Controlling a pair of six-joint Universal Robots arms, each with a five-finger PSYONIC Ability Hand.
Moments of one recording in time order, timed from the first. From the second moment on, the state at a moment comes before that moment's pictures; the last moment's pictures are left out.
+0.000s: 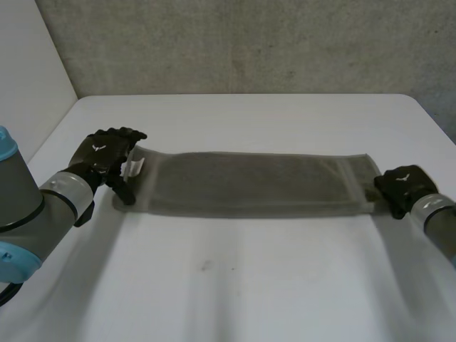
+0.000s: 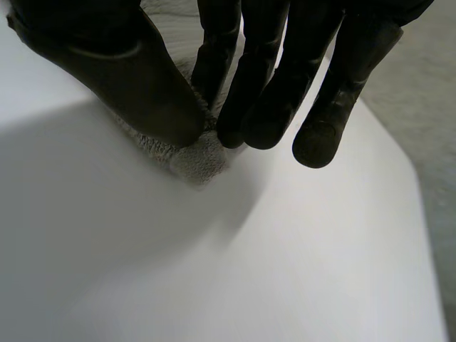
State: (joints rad) left arm 4.51 -1.91 -1.67 3.37 -1.35 3.30; right arm 1.57 -1.01 1.61 -0.19 1.36 2.44; left_hand 0.17 0.17 0.17 0.16 0.03; right_hand 1.30 1.28 1.34 1.34 1.14
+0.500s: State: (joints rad) left arm 4.50 -1.90 -1.68 3.37 -1.35 3.30; right arm 1.75 -1.05 1.11 0.08 1.36 2.52; left_hand 0.17 0.17 0.17 0.16 0.03; right_hand 1.30 1.29 1.34 1.34 1.15
